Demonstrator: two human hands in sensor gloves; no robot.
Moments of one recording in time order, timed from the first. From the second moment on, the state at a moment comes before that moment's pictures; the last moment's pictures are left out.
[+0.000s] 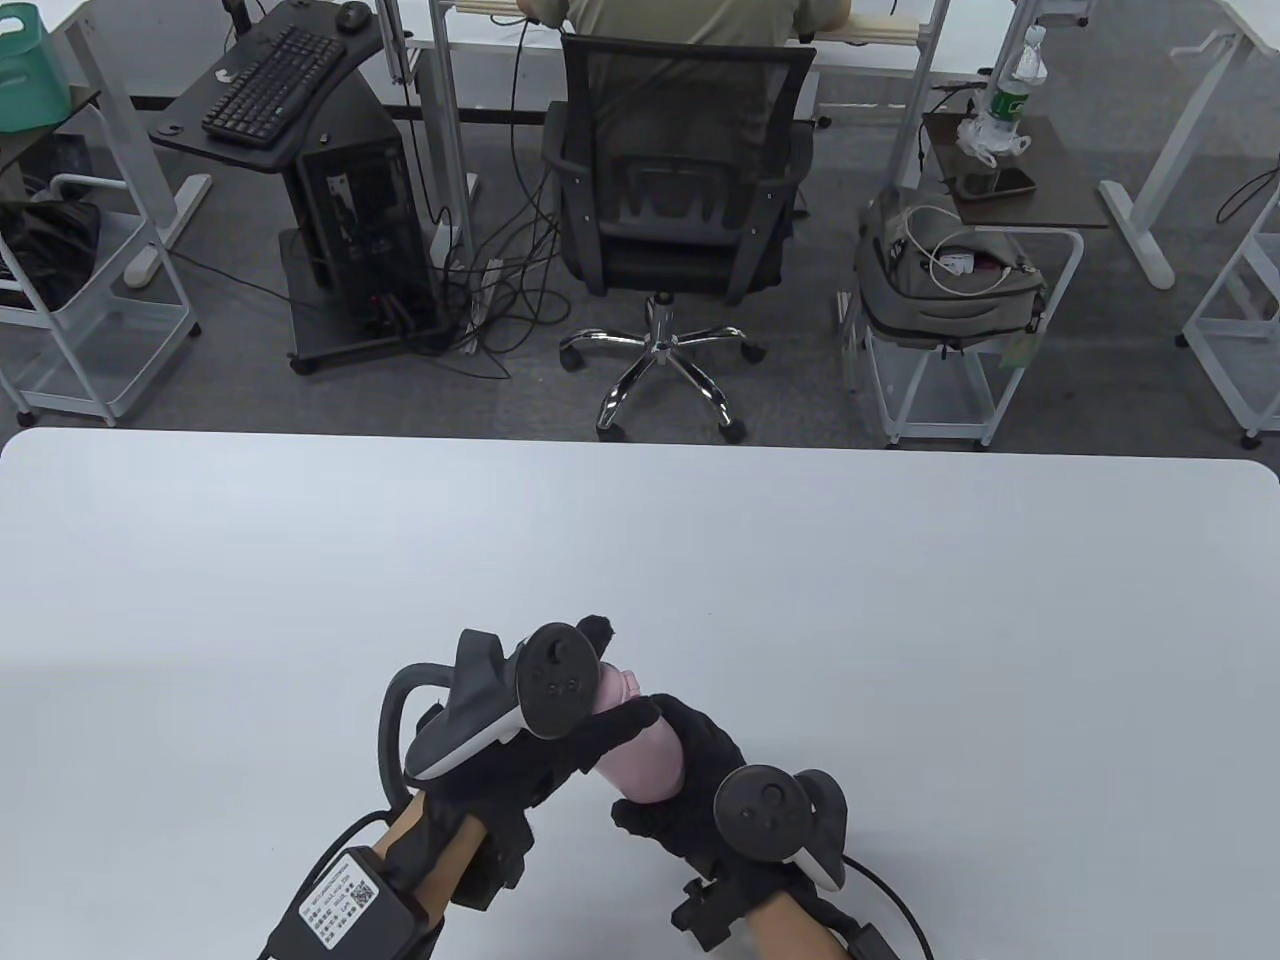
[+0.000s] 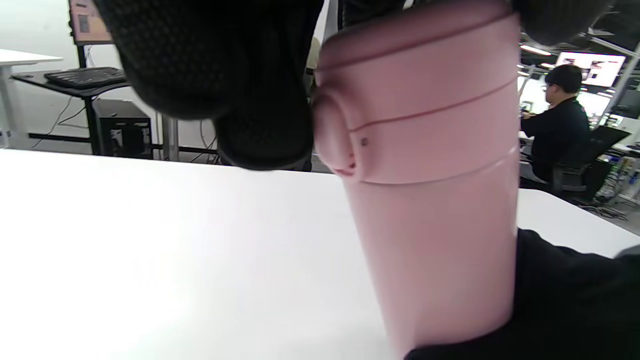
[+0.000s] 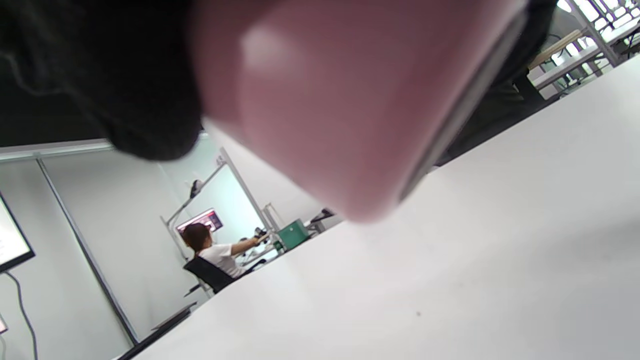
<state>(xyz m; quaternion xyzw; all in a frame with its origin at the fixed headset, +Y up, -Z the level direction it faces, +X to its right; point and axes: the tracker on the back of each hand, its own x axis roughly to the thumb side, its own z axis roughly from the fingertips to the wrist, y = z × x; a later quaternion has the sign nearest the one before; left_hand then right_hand) -0.112 -0.574 -0.289 -0.08 -0.09 0.07 0.99 0.079 -0.733 -0.280 0.21 -0.09 0.91 0.34</state>
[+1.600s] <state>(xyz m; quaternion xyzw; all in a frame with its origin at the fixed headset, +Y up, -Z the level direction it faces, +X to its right) -0.105 -0.599 -0.268 0.02 -0.17 0.11 0.98 0.084 -0.726 -0.278 0.17 -0.11 0.93 0.31</state>
